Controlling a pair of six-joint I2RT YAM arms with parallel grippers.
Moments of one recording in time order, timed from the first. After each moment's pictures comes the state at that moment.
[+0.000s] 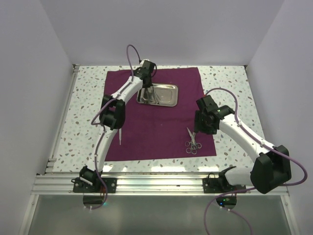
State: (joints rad) left arm -0.41 2.64 2.39 -0.64 -0.31 -0.44; right arm 0.43 1.31 0.99 -0.89 0.19 0.53
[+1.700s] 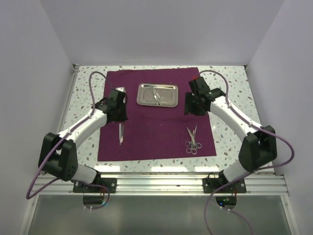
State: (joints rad) left arm -0.38 1.46 1.06 -0.54 -0.13 -0.42; right arm 0.43 1.51 1.24 -0.81 0.13 0.48
